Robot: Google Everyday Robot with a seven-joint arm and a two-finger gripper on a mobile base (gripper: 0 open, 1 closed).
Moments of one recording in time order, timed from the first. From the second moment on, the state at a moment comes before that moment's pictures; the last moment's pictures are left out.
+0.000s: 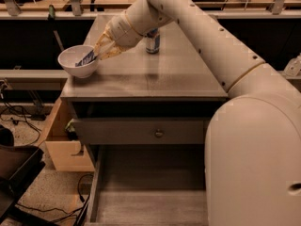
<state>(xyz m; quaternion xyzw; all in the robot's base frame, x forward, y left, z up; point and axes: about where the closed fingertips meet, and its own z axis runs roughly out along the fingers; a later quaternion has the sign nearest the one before) 0.690 0.144 0.903 -0.90 0.09 0.00 0.44</state>
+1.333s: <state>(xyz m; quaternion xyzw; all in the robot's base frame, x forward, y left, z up) 0.731 0.137 1.013 -0.94 0.07 -0.13 0.31</state>
